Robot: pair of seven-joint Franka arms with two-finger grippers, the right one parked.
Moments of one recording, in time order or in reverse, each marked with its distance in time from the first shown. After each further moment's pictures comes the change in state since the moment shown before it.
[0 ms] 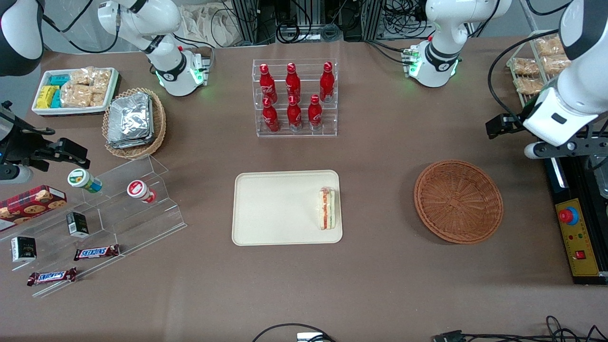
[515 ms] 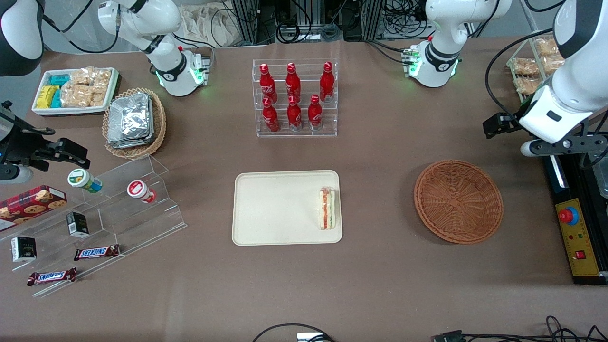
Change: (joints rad) arm -0.007 -0.011 0.007 -0.028 -0.002 0.027 0.000
